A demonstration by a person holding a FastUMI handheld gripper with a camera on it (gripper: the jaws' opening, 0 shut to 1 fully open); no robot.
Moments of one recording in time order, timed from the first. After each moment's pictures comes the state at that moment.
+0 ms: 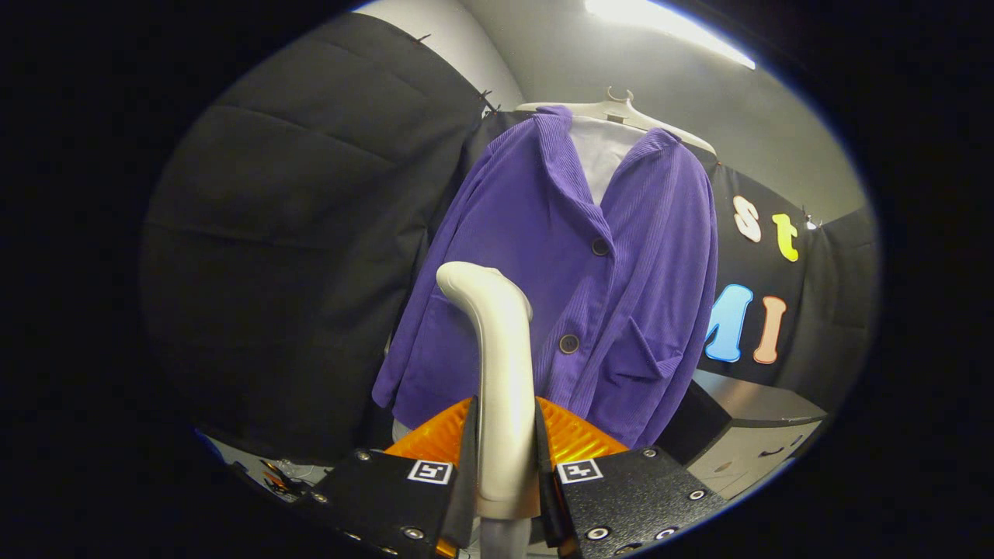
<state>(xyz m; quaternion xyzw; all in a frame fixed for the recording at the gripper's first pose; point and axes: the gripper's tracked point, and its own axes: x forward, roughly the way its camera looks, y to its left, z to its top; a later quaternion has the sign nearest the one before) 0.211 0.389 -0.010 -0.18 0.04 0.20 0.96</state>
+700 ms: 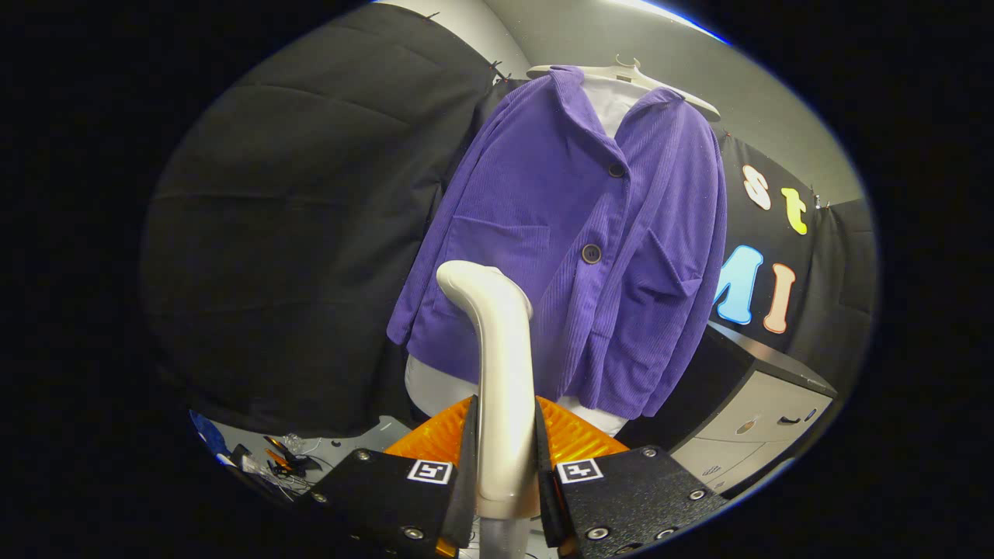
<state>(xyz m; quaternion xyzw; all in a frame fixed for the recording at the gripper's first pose) 0.186 0.374 -0.094 -0.20 0.11 0.21 0.95</state>
